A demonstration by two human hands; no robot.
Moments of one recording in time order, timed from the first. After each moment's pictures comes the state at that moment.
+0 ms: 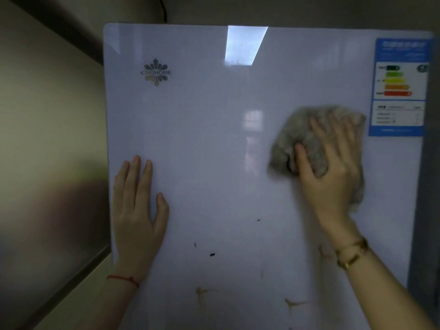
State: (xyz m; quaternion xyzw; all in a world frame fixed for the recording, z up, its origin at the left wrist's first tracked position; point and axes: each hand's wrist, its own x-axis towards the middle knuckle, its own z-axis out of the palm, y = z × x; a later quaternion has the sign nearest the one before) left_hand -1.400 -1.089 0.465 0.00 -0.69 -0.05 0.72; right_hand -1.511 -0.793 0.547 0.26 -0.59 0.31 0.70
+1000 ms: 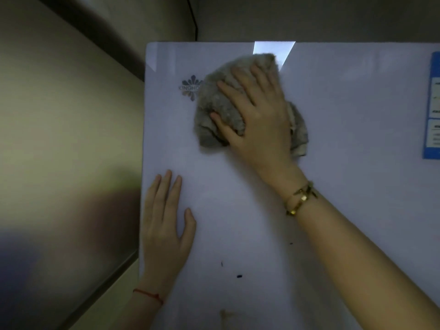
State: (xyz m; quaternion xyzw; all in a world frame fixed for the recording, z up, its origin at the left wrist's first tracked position) left_hand -1.399 -1.092 0.465 0.01 -0.70 -0.08 0.71; right_hand -1.470 -0.943 0.651 0.42 -0.56 0.21 0.68
